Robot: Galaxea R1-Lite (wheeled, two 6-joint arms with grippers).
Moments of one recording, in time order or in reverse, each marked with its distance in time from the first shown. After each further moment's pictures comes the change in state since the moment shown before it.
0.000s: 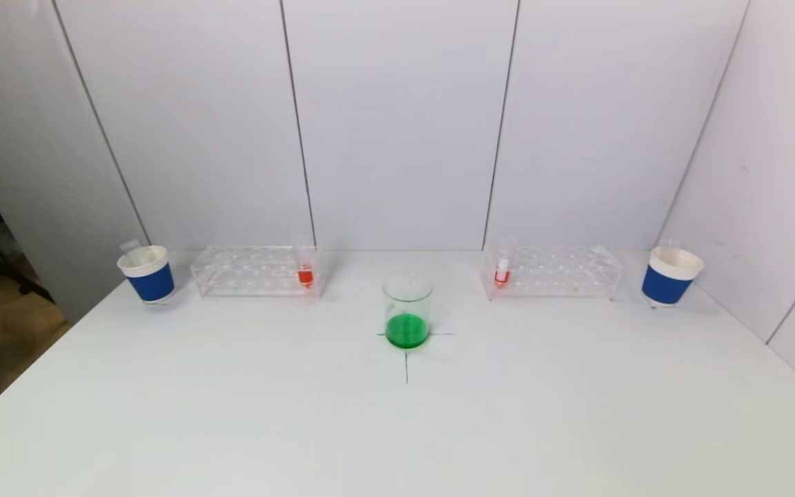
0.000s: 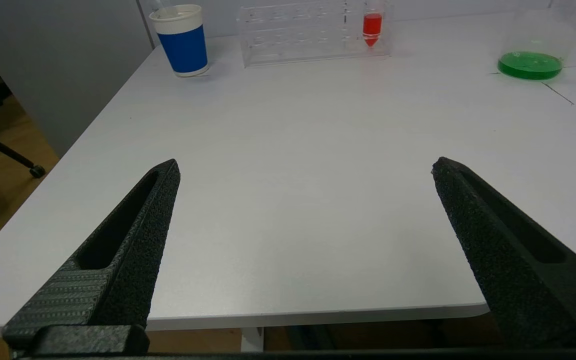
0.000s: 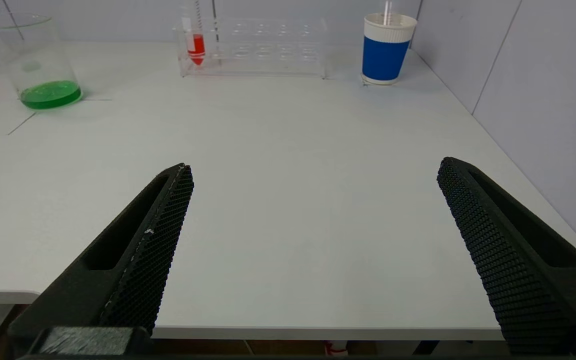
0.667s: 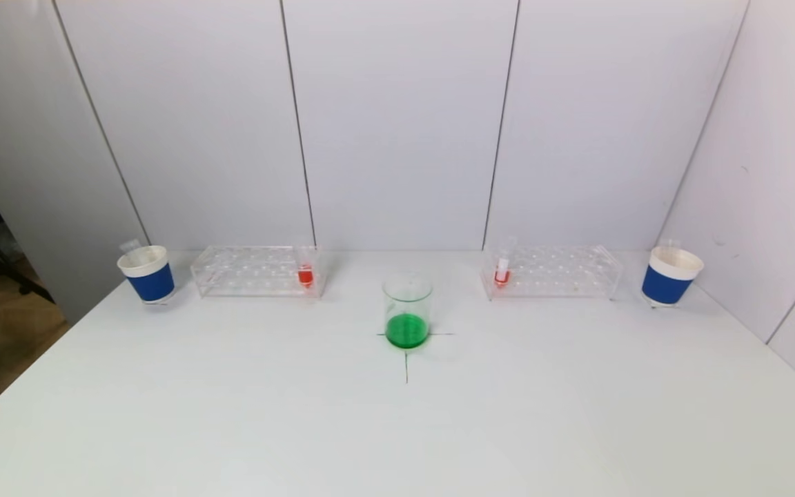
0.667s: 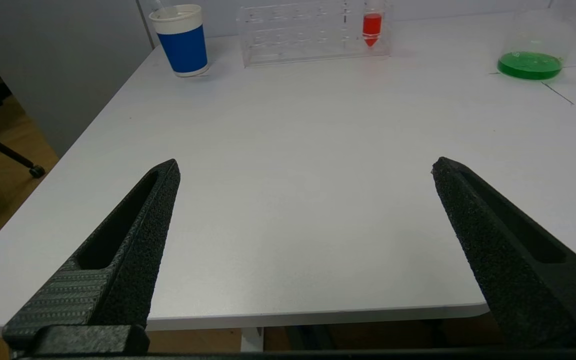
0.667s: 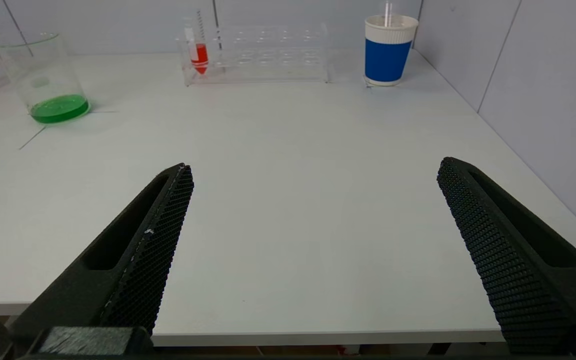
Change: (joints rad) left arm 0.000 0.000 0.000 0.000 0.000 0.000; right arm 0.000 -0.005 0.009 -0.028 -0.005 0.049
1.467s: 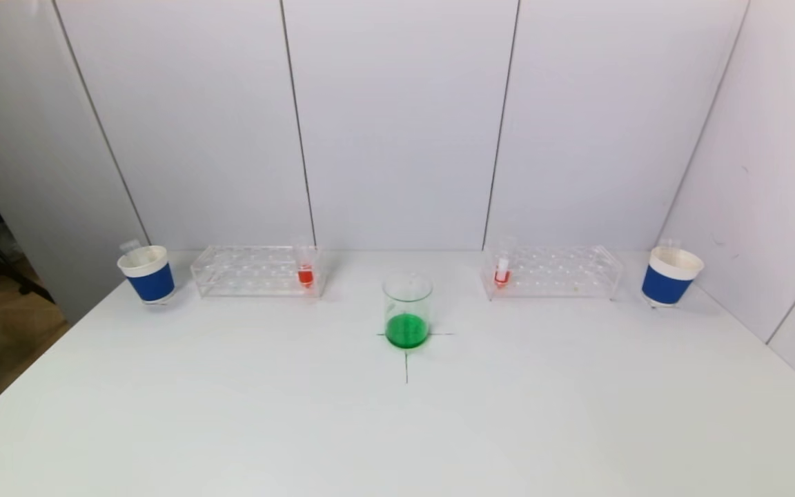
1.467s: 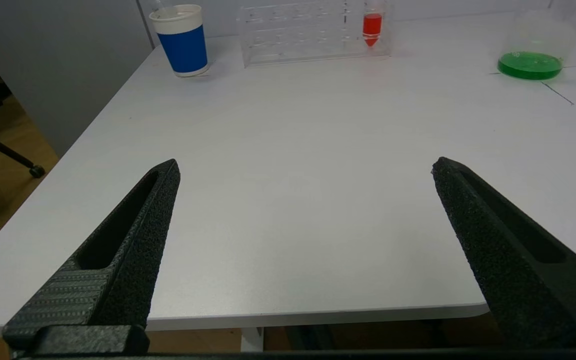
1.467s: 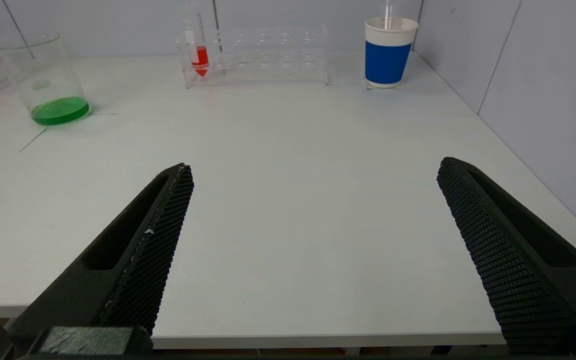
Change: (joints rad) left arm 0.000 0.000 0.000 0.000 0.000 0.000; right arm 0.000 0.000 0.005 -0.006 0.000 0.000
